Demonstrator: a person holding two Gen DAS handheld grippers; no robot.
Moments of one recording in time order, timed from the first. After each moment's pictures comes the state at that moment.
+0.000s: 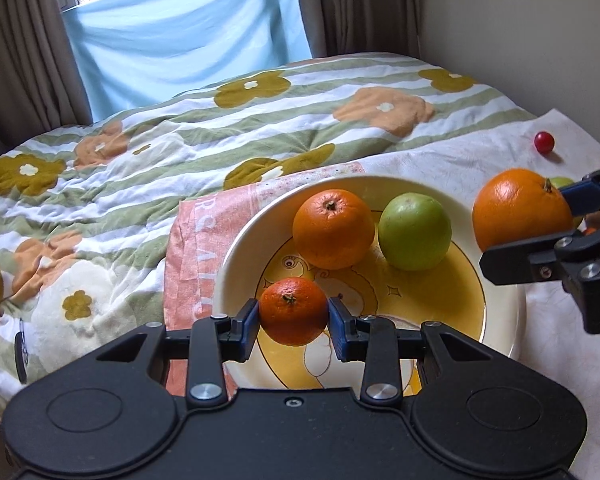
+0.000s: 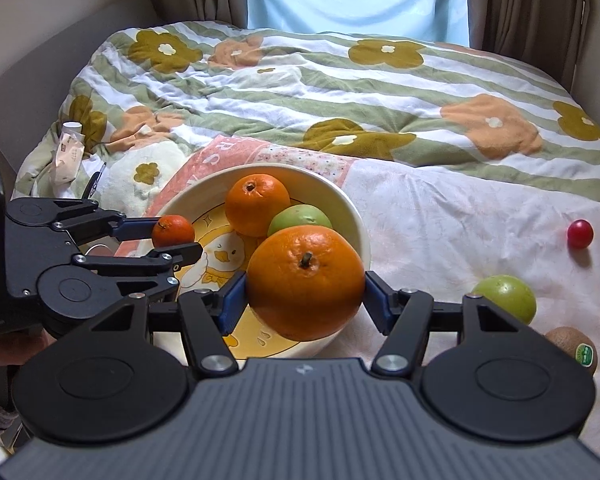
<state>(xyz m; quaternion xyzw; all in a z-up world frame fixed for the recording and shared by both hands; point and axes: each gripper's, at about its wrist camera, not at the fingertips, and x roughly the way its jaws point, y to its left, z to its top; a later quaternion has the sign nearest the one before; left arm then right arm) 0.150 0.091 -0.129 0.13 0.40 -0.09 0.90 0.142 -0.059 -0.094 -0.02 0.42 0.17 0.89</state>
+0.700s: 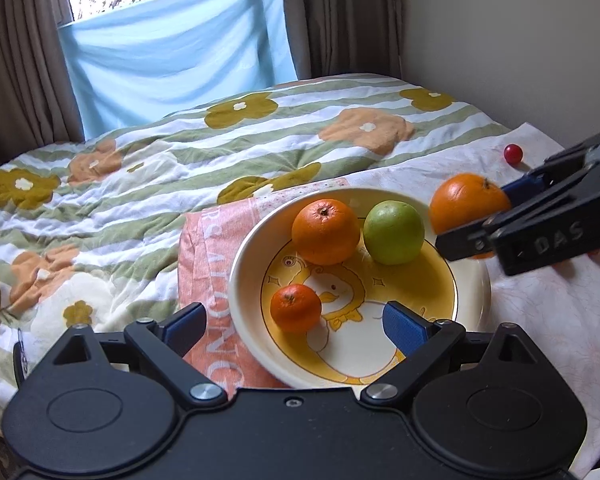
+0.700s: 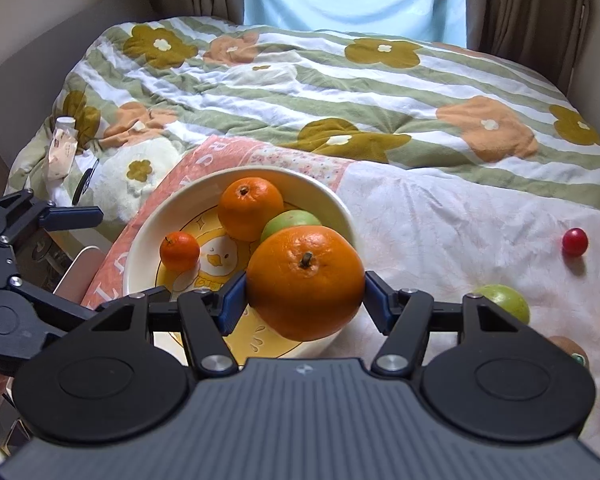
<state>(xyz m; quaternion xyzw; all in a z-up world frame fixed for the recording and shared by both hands) 0.118 0.115 -0.106 0.11 0.37 -0.12 0.91 0.150 -0.048 -0.096 -0.03 0.43 0.17 0.89</state>
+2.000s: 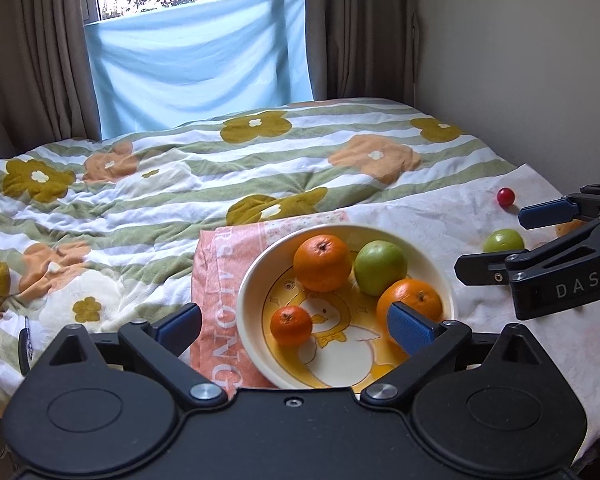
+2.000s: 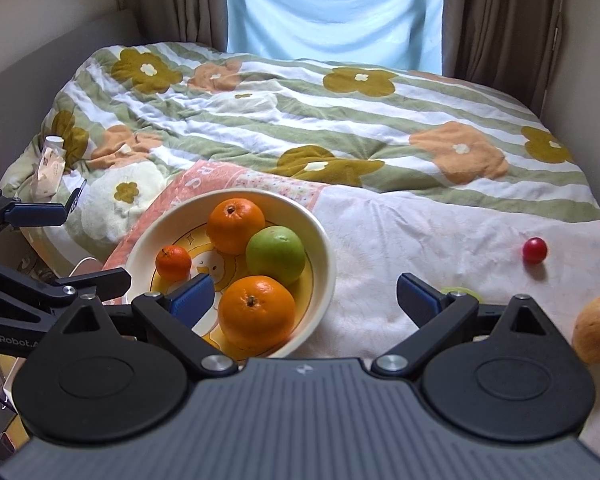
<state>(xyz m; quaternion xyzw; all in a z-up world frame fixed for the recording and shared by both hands) 0.099 0.110 -0.064 0.08 0.35 -0.10 0.93 0.116 -0.073 -0.062 -0.03 0.38 0.13 0.92</state>
